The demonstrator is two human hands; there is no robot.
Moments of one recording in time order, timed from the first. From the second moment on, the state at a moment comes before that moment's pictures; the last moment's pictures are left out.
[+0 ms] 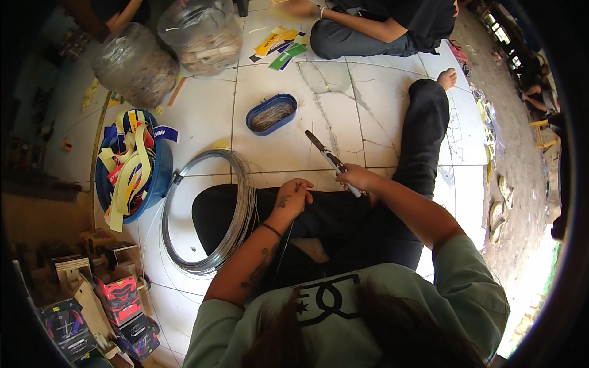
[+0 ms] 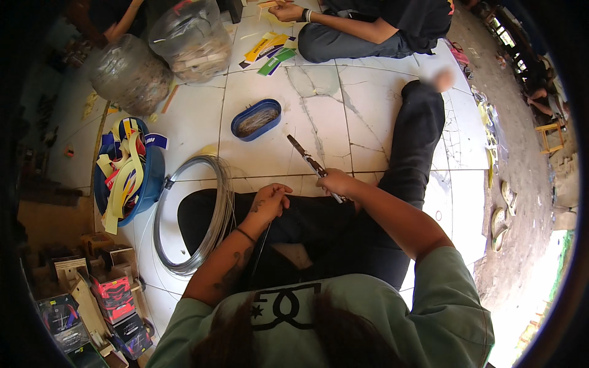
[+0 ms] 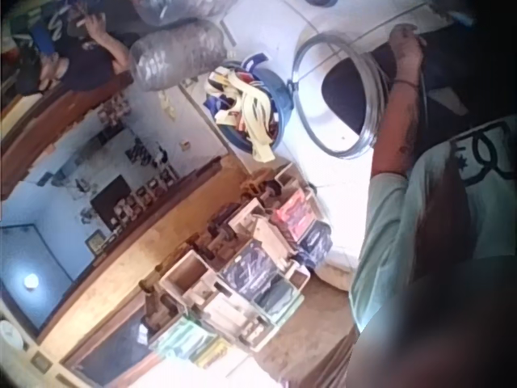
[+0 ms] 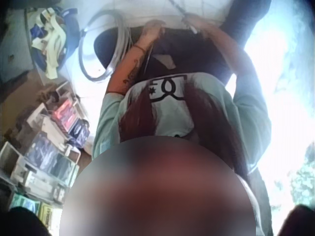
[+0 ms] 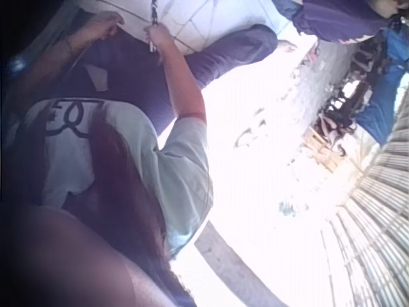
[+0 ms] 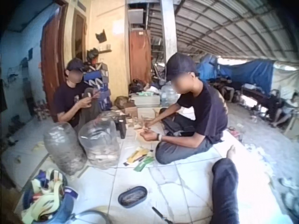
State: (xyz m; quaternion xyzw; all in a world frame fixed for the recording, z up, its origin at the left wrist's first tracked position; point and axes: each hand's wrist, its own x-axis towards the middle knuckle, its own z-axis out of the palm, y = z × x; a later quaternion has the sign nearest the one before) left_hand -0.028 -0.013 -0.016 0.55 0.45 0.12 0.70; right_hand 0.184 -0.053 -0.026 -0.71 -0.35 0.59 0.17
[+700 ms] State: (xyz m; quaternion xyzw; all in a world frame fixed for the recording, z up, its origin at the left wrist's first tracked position) left_hand -0.017 -0.010 -0.027 0.62 0.51 0.05 0.59; right_hand 0.173 -0.049 -0.048 -0.76 -0.37 0.53 0.05
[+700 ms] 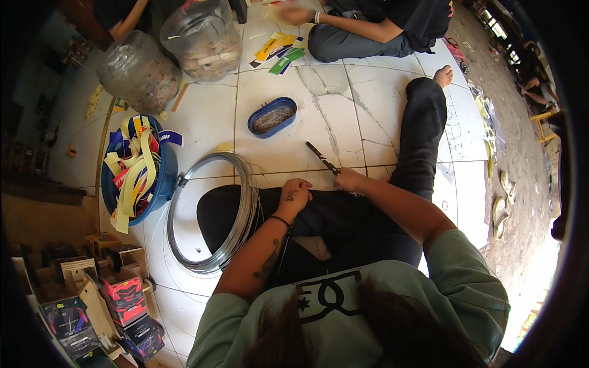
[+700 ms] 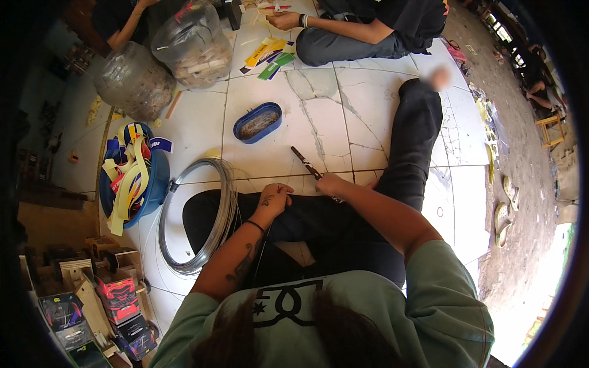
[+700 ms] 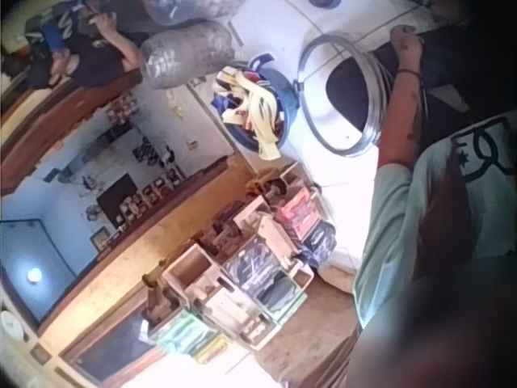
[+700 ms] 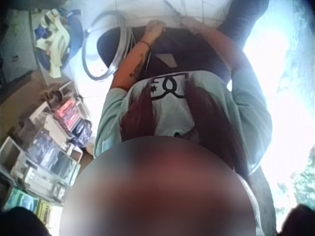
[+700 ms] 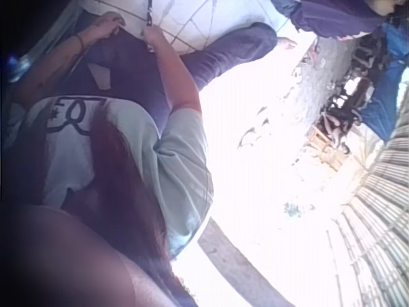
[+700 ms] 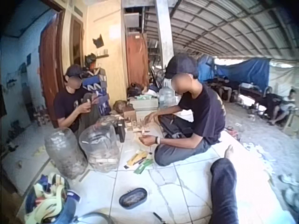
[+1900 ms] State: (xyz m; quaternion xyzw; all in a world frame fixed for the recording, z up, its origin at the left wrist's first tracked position) left_hand -0.017 -0.003 -0.025 0.58 0.37 0.24 0.68; right_hand 0.199 -0.069 0.011 -0.56 -0.36 0.72 0.19
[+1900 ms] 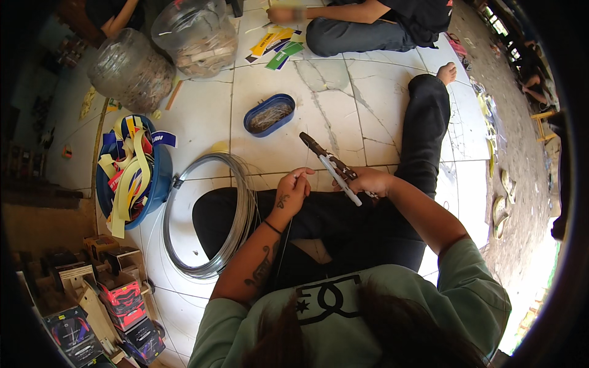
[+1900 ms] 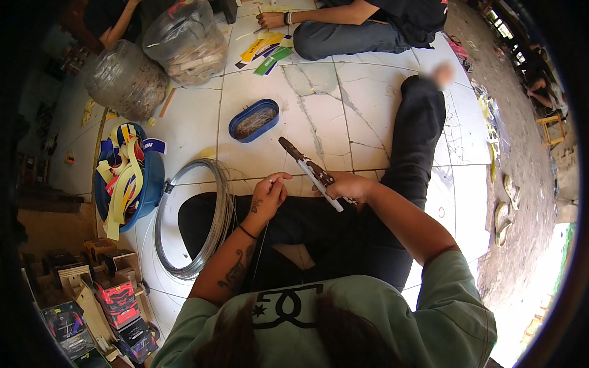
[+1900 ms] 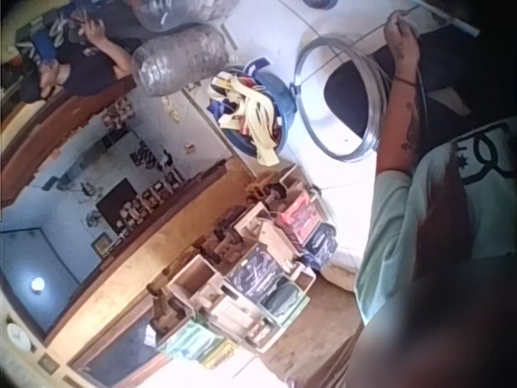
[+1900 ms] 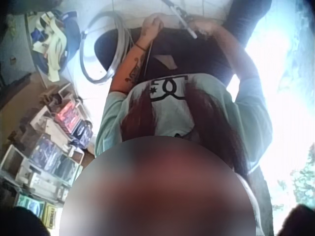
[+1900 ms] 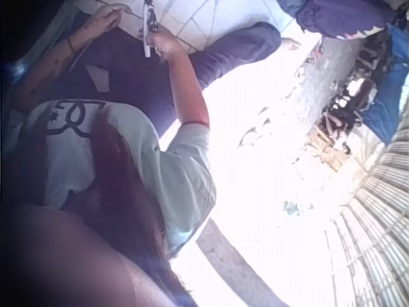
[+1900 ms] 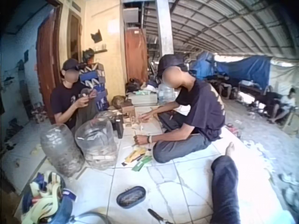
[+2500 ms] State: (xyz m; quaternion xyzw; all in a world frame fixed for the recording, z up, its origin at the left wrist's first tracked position) left_hand -0.014 -0.006 -0.027 0.50 0.45 0.14 0.73; right_hand 0.195 -0.058 -0.019 -0.74 -0.41 0.51 0.12
